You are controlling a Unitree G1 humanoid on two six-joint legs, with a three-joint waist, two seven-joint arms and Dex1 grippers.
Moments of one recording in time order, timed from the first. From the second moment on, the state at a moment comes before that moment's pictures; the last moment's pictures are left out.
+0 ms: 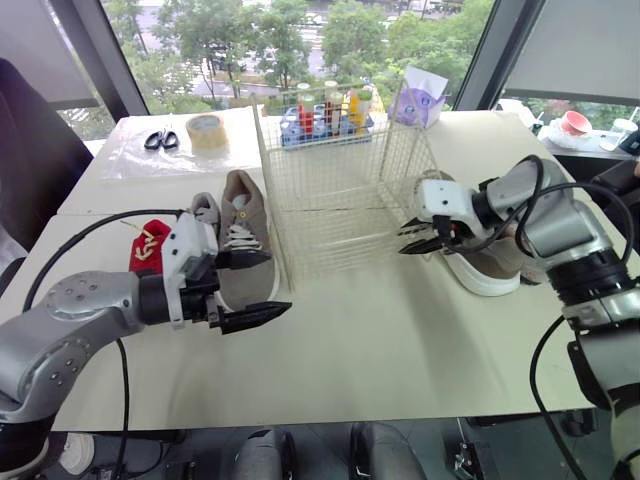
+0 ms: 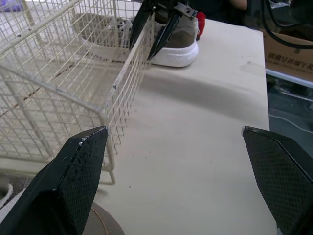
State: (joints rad) left arm -0.23 0.88 0.19 -0.59 -0.90 0.76 -0.82; right arm -0.96 -0.82 0.34 0.23 -0.03 0.39 1.43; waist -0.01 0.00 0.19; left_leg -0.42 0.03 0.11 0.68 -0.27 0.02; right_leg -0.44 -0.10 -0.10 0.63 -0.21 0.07
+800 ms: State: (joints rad) left arm -0.23 0.85 0.18 -0.59 -0.88 0.75 -0.82; right arm -0.74 -0.81 0.34 -0.46 -0.04 1.06 1.13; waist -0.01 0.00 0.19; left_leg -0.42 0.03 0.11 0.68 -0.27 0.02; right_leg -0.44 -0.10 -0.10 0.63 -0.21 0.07
